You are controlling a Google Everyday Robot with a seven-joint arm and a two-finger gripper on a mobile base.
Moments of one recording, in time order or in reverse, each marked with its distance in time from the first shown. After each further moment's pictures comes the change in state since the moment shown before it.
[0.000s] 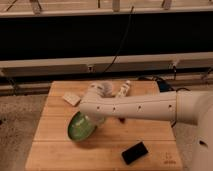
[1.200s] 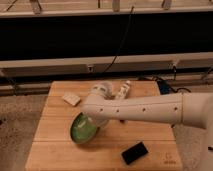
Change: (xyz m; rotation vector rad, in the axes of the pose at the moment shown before) arm -0.003 0.016 -0.004 -0.007 0.010 -0.031
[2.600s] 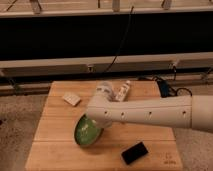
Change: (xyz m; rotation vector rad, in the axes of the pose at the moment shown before) arm -0.003 0.019 -0.009 -0.013 0.022 -0.059
